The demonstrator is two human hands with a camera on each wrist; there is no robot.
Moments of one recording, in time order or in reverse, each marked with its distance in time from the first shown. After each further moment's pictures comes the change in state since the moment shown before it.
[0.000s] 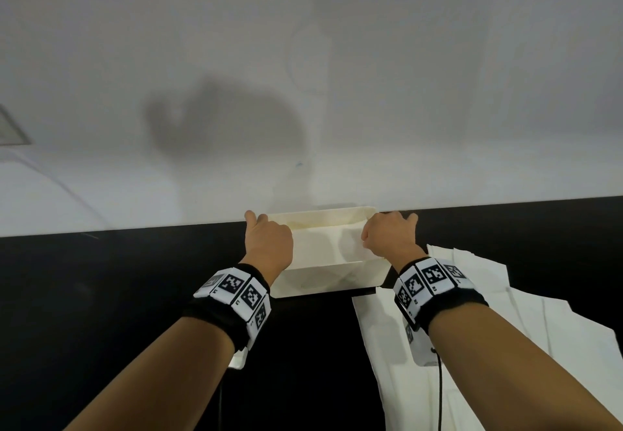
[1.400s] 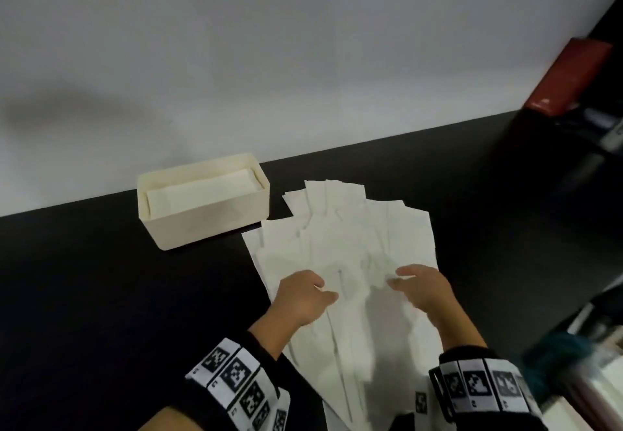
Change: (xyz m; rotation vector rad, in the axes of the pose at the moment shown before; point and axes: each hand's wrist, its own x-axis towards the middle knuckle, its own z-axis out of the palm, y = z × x) left_hand -0.182 0.187 0.006 -1.102 -0.477 0.277; right_hand -0.278 0.177 0.085 1.045 -0.090 0.730
